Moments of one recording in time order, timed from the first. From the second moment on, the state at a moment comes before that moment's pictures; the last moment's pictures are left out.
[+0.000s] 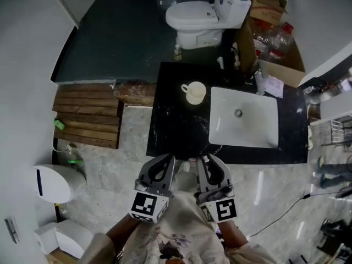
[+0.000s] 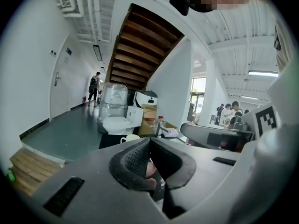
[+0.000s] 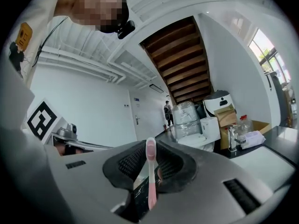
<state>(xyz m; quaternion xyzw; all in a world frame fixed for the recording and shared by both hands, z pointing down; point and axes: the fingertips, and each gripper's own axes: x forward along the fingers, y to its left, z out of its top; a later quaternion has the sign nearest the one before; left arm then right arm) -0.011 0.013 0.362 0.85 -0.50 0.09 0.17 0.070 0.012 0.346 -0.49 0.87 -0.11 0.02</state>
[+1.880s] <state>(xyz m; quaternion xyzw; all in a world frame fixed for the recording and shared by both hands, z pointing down) -0.004 -0.173 0.403 0.85 -0.48 0.07 0.21 0.076 -0.211 0.372 -0.51 0.85 -0.08 0.04</state>
